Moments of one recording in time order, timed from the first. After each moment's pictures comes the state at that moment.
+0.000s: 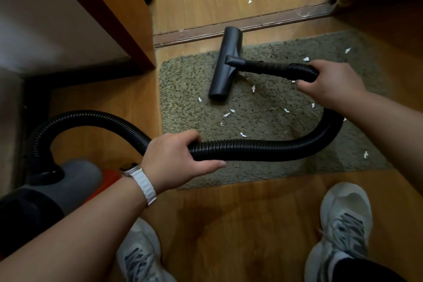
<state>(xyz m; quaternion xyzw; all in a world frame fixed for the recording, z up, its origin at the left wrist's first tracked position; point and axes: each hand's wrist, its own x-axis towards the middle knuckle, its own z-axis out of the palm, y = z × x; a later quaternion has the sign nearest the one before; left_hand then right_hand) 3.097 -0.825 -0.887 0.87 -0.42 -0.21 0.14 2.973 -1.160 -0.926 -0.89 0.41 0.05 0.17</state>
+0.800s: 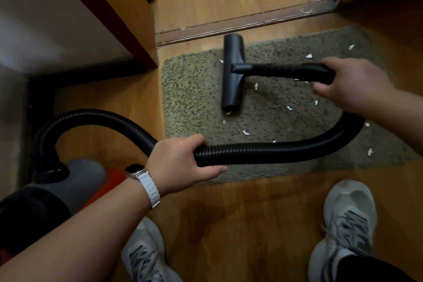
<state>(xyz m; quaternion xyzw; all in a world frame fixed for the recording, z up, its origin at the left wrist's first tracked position) 3.091 -0.817 -0.894 0.85 -0.48 -0.18 0.14 2.950 -1.159 -0.900 -0.93 0.34 0.07 0.12</state>
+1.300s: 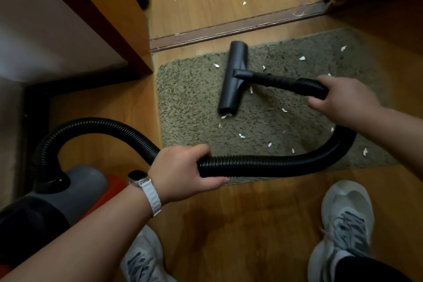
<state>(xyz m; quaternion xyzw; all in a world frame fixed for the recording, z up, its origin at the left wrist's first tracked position) 3.083 -0.827 -0.895 0.83 -0.51 -0.19 0.12 2.930 -1.158 -0.923 -0.91 0.38 0.09 0.14</state>
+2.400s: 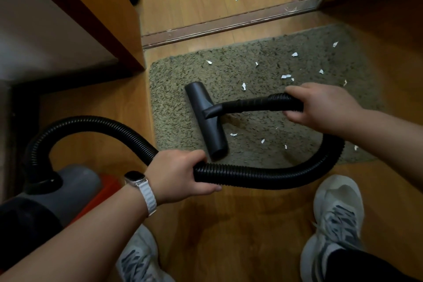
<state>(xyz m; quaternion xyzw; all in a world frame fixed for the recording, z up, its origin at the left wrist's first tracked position) 3.079 -0.824 -0.910 0.79 -0.56 -0.22 0.09 2.928 -1.133 -0.918 -0.97 0.19 0.08 0.10</state>
